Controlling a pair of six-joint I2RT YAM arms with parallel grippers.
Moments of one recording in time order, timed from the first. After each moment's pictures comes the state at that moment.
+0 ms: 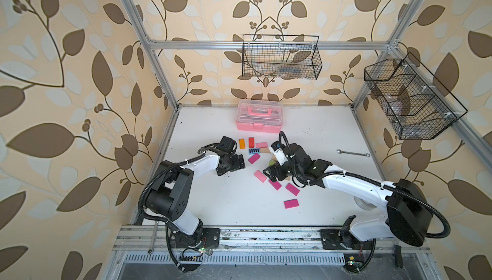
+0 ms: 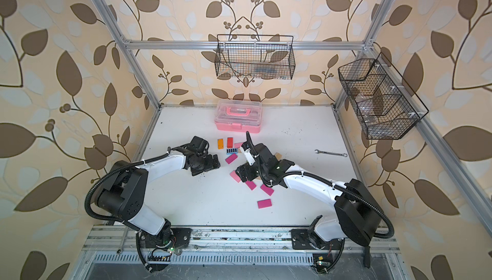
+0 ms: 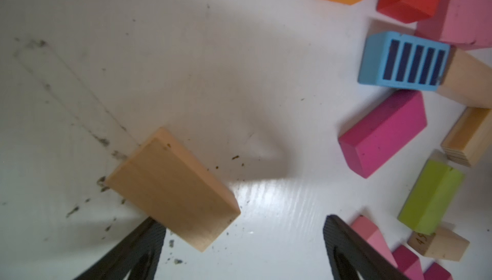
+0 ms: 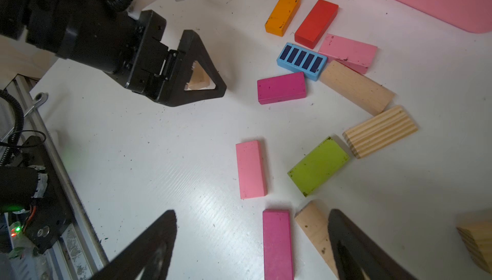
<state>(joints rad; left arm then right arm) -0.35 1.59 0.86 -0.44 0.14 -0.63 0.77 1.41 0.86 -0.22 -0.09 0.26</state>
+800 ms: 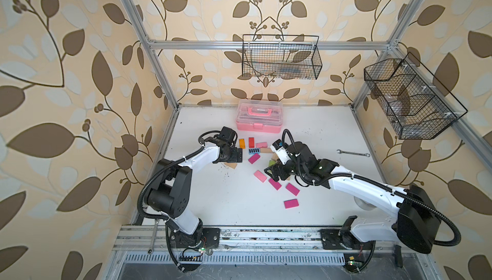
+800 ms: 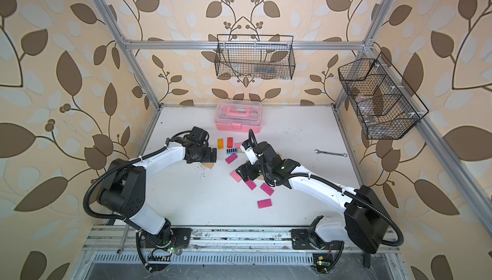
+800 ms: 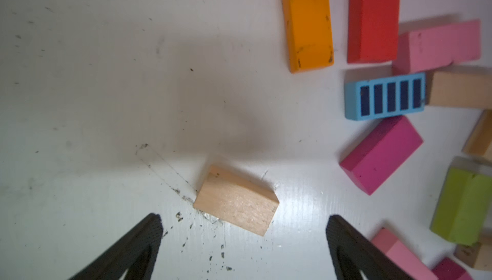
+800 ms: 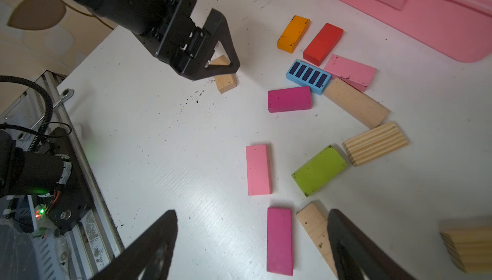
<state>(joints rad) -0.34 1.65 1.04 -0.60 0.00 -0.34 0.74 1.33 0.87 -0.27 -0.13 0.21</state>
